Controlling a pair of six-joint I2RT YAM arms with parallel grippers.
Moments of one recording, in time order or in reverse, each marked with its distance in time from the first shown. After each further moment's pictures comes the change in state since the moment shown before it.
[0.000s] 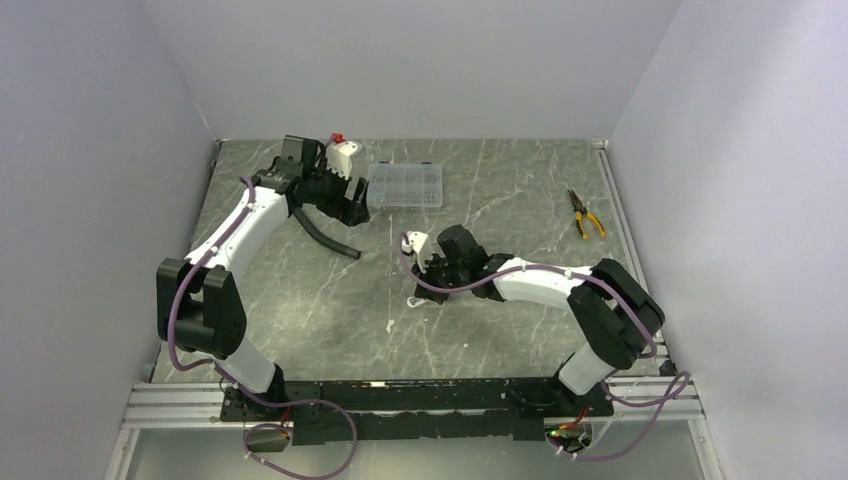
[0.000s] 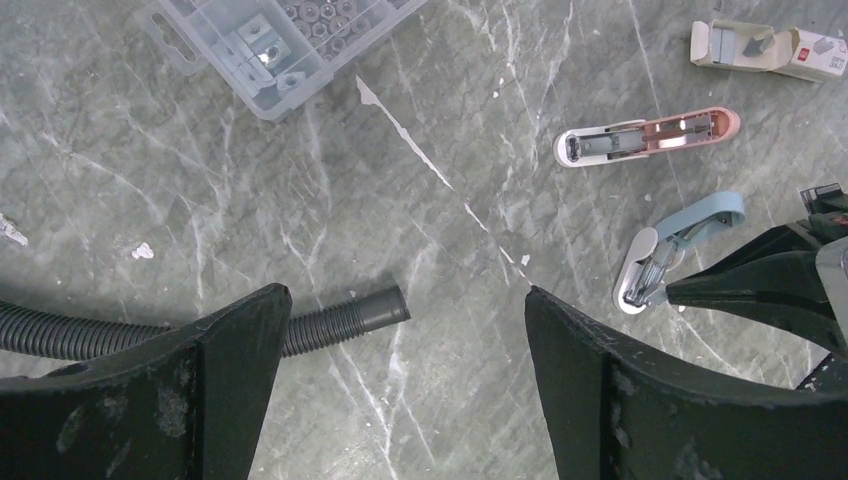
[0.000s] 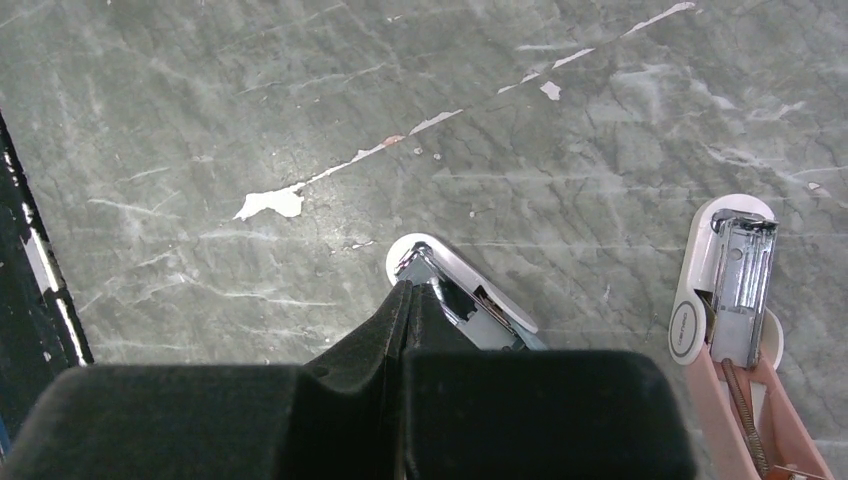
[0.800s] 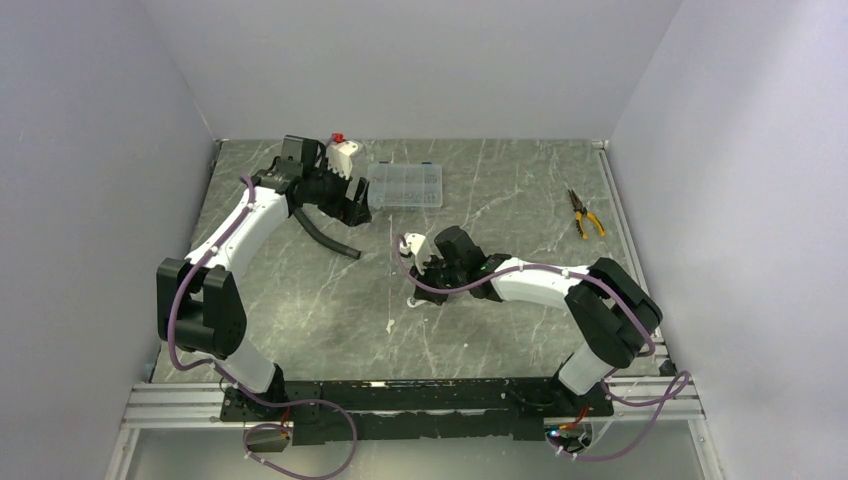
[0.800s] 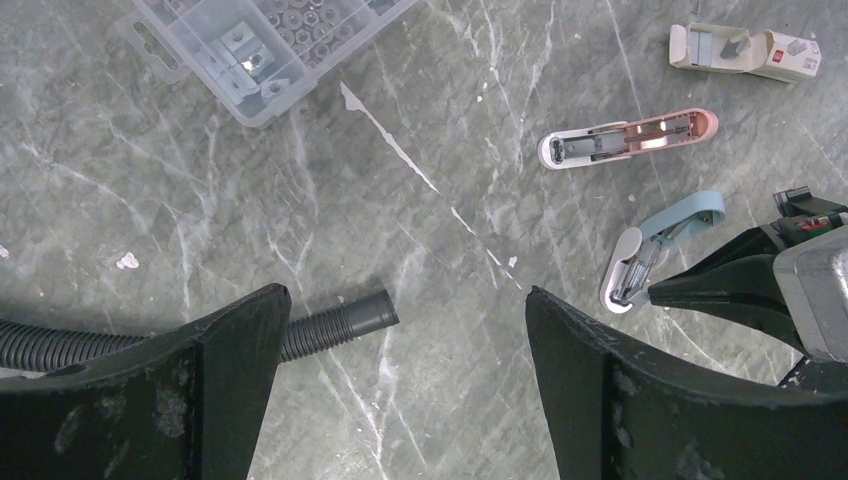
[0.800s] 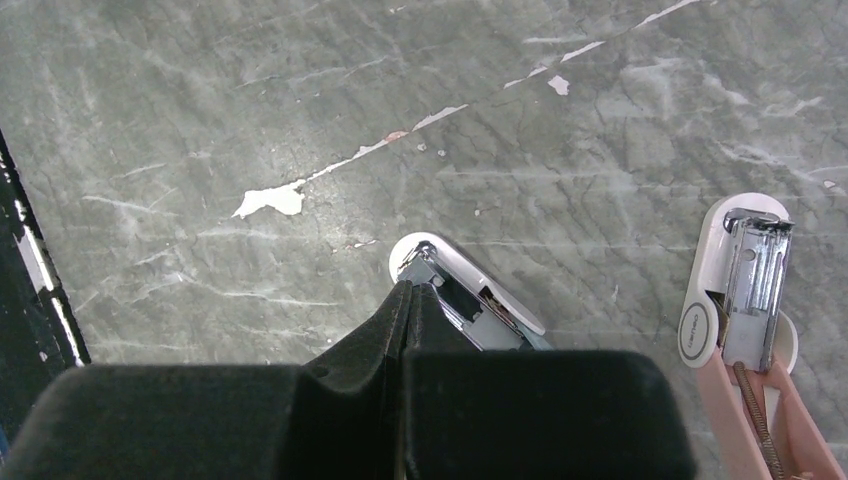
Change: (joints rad) left arm 0.000 0.000 0.000 0.003 0.029 -0.008; right arm 0.013 0.012 0.009 -0.010 0.016 0.000
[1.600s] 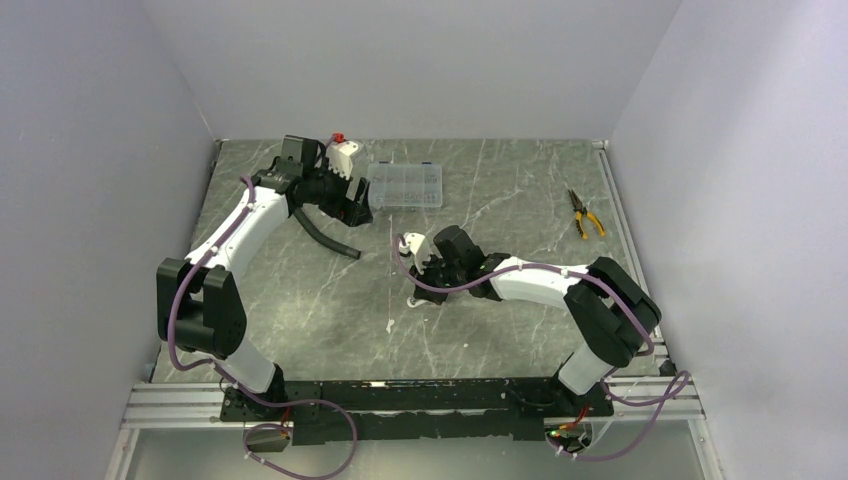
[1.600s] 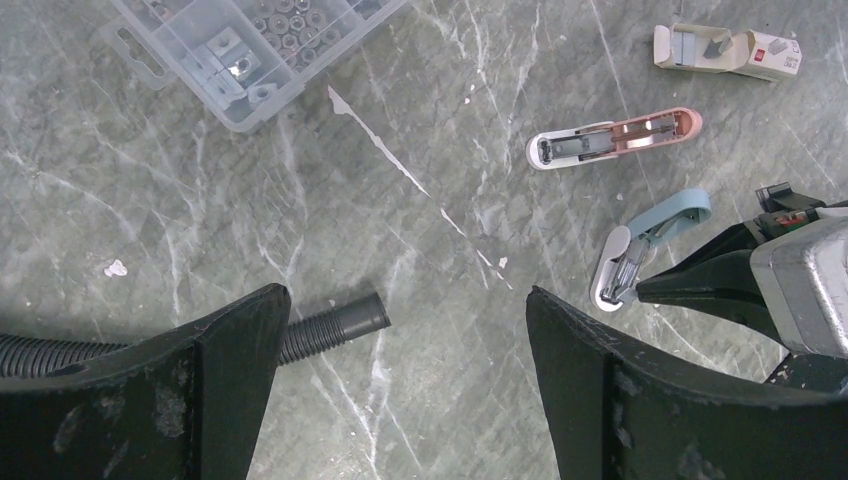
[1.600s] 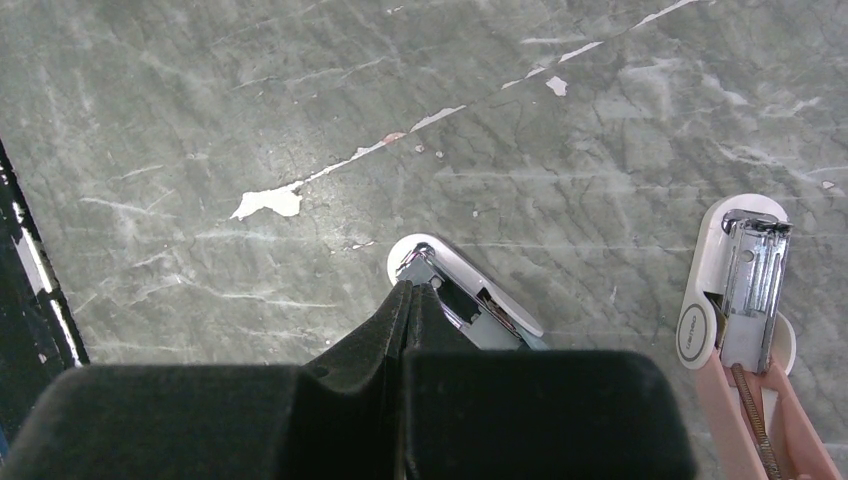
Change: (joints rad) left arm 0.000 0.000 0.000 0.000 0.023 0.000; right arm 0.000 0.008 0.011 -0.013 0.003 0.000
